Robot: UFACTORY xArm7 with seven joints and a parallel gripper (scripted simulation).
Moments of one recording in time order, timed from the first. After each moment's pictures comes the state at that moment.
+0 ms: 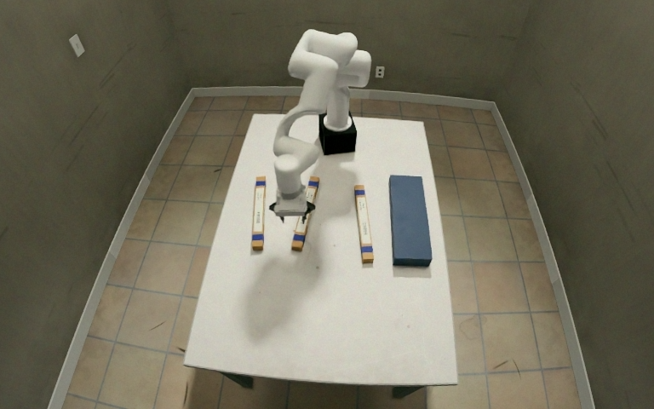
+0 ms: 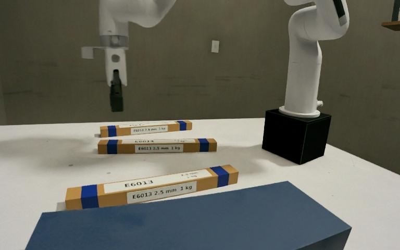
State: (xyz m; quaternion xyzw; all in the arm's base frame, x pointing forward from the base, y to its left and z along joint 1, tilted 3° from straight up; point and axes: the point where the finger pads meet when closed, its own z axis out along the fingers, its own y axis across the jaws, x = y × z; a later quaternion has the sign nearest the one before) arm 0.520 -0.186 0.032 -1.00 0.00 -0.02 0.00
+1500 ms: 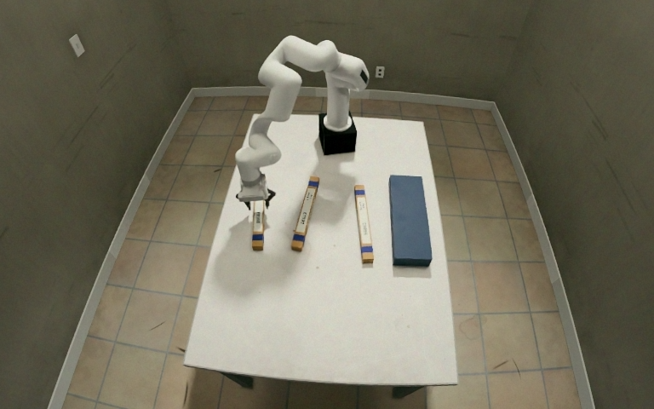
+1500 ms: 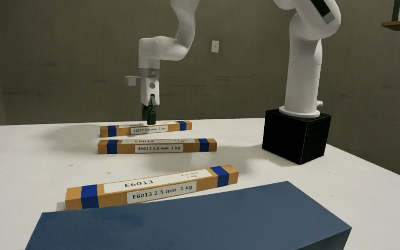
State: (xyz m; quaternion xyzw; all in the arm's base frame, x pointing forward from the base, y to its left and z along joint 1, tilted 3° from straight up) arm 0.401 -0.332 -0.061 -1.00 -0.02 -0.03 0.00
